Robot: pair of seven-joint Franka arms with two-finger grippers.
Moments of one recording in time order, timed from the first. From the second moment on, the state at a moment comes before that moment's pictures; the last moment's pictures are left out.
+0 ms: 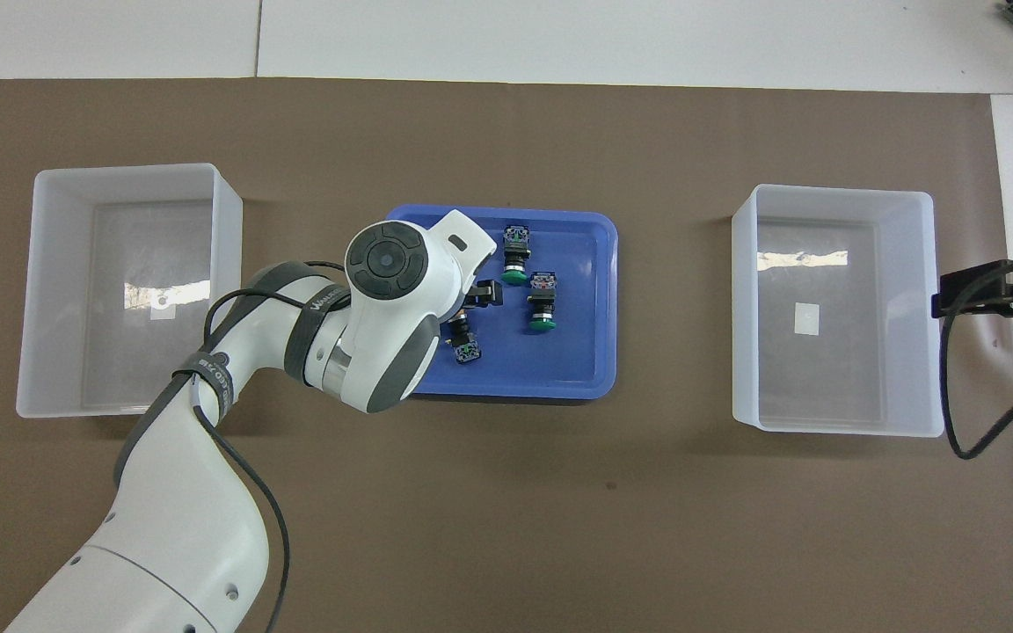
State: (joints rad) left arm -0.54 0.46 -0.04 -1.79 -0.04 2.36 -0.53; right arm 0.06 -0.08 -0.08 -1.63 -0.02 1.54 0.12
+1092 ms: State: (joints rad) left arm -0.55 0.43 -0.04 -1.83 -0.04 2.30 -0.54; right arm 0.09 -0.09 -0.08 -1.66 -0.02 1.56 0.13
